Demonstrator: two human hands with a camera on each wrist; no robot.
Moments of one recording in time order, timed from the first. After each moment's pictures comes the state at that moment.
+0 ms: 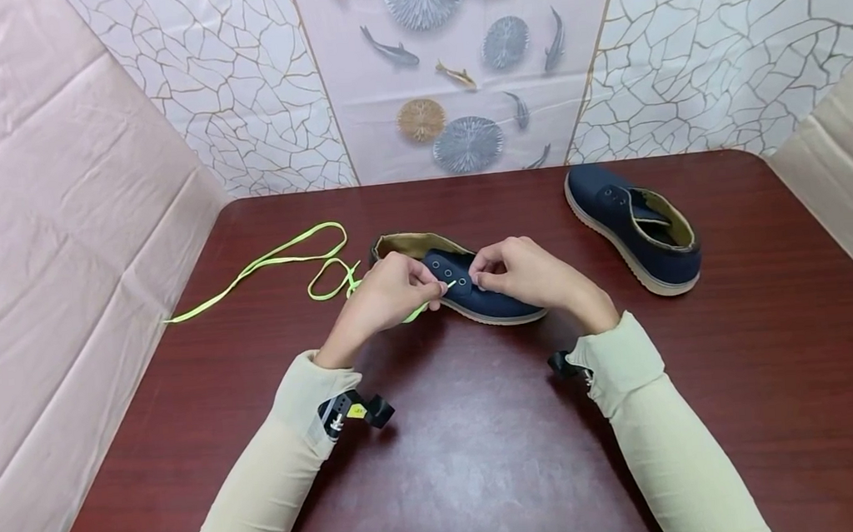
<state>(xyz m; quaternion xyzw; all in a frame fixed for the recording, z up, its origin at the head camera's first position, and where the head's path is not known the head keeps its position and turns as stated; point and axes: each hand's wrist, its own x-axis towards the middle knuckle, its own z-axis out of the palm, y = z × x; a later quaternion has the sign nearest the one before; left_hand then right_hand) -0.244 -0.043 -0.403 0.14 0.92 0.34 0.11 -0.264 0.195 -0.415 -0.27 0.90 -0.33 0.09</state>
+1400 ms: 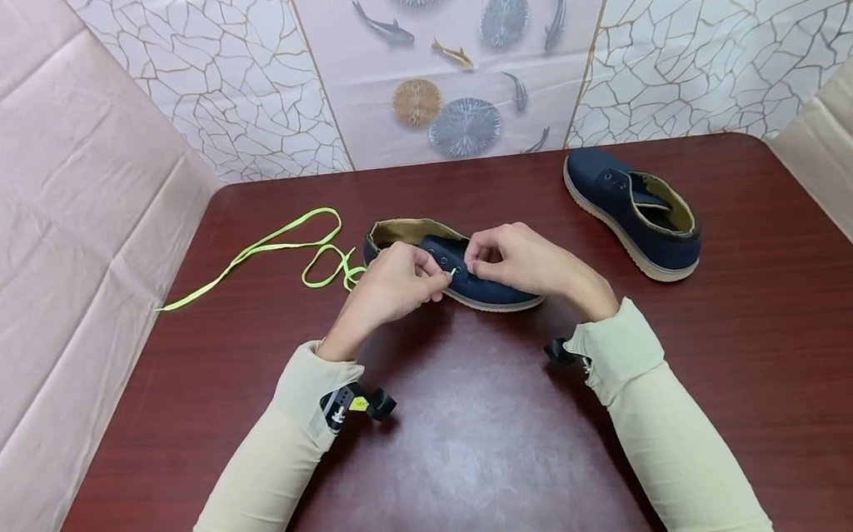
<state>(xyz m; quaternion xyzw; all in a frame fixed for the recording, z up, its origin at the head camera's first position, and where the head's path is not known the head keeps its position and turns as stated) -0.246 -0.033 -0.411 0.15 0.93 0.32 0.09 -0.264 0.195 -0.413 -0.29 0.90 -0.32 0.08</state>
